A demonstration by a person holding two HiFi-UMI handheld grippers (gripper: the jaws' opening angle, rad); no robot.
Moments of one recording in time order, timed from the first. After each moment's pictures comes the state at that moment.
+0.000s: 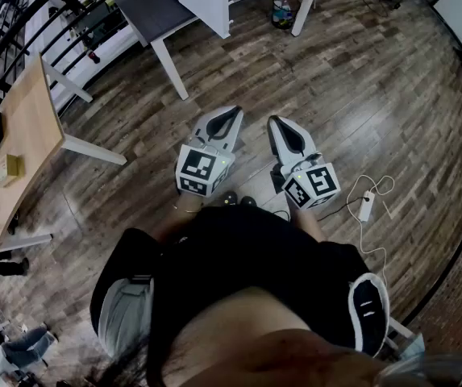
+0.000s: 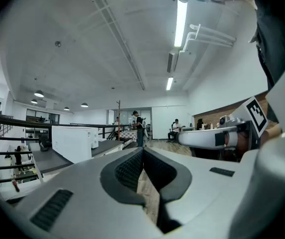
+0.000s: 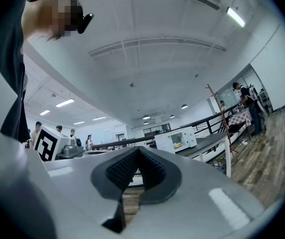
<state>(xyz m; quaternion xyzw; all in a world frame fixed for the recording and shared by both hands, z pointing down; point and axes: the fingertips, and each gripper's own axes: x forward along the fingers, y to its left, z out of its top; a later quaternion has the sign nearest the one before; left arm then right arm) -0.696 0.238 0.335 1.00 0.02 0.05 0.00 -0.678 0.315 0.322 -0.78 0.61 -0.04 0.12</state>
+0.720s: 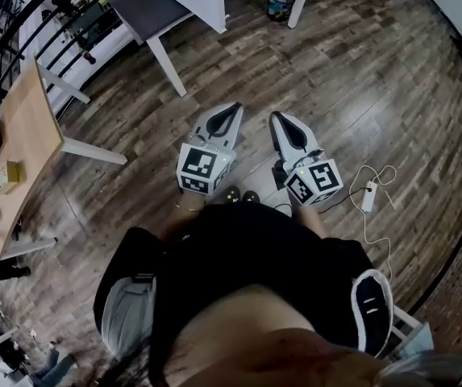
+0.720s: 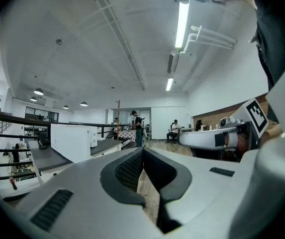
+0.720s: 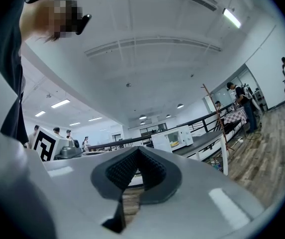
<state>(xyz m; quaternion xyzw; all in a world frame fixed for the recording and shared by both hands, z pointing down) -0.694 0.233 0.335 1.00 0.02 0.05 0.01 -0.674 0.309 0.322 -0.79 0.60 -0.04 0.13</state>
